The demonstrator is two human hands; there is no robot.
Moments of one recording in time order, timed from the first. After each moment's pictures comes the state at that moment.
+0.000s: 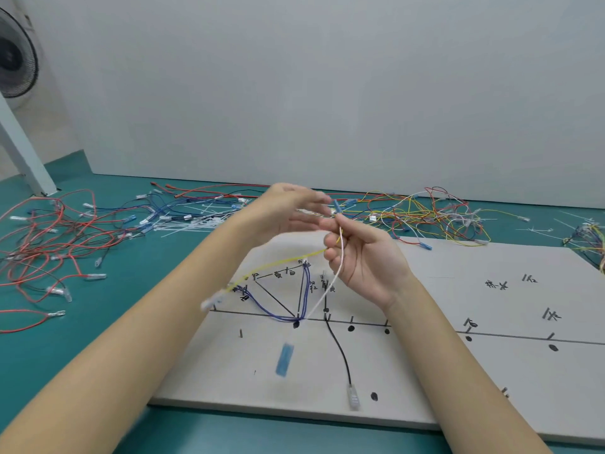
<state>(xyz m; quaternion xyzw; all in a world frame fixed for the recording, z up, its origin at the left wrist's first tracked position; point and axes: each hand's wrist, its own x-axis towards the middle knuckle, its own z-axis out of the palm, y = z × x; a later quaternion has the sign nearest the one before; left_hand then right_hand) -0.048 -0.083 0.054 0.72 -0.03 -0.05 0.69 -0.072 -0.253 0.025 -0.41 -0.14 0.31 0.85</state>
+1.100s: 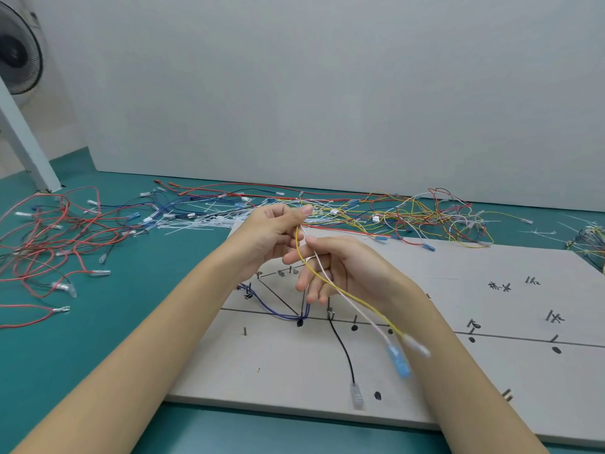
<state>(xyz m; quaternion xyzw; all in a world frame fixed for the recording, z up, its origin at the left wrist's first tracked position) -0.091 -0.076 0.032 0.67 0.00 0.01 0.74 -0.088 -0.243 0.029 -0.62 -0.25 0.35 0.65</state>
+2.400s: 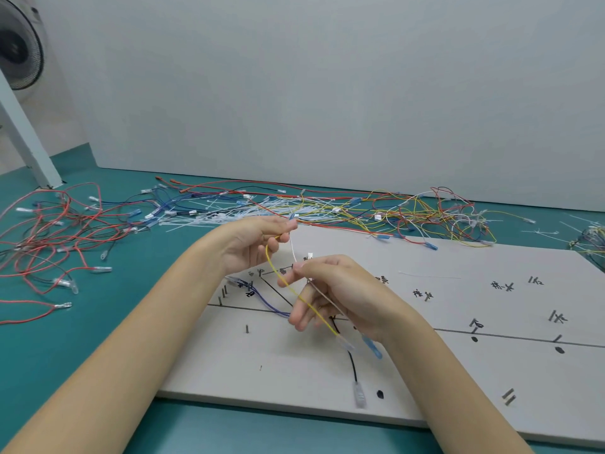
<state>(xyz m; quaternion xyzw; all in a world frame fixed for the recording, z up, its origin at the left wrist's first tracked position) -0.086 -0.046 0.028 0.65 0.11 -0.12 0.74 -0.122 -0.237 0.026 -0.69 -0.22 0.34 0.60</state>
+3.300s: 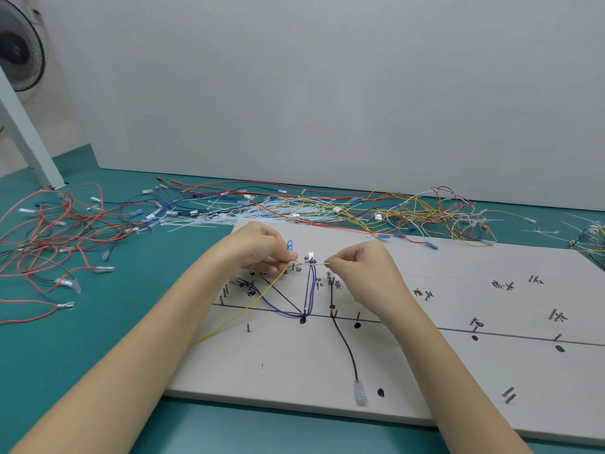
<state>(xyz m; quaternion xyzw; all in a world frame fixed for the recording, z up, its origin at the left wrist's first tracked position) -0.088 -0.051 0.018 0.81 0.13 -0.09 0.57 -0.096 -0.246 0.008 -0.89 -0.10 0.01 0.44</state>
